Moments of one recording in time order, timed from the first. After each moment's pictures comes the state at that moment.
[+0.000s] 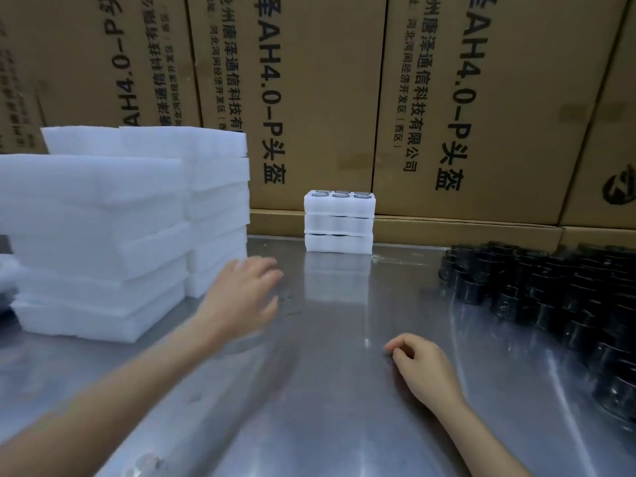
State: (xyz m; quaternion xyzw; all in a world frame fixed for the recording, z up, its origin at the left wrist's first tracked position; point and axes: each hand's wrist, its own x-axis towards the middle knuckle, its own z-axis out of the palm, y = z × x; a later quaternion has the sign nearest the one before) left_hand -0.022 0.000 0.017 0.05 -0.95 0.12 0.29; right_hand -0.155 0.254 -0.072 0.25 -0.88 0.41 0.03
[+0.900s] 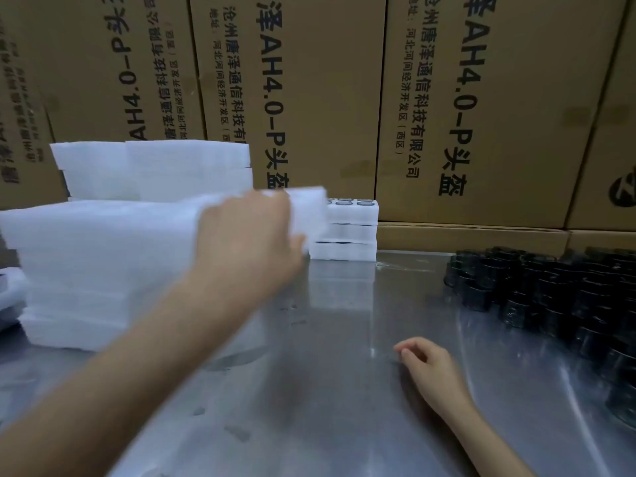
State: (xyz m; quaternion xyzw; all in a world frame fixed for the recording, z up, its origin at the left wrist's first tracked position) left_hand 0.022 0.092 0.136 0.23 -0.89 0.17 0.36; right_hand -0.158 0.250 -0.070 0.23 -0.84 0.49 0.03
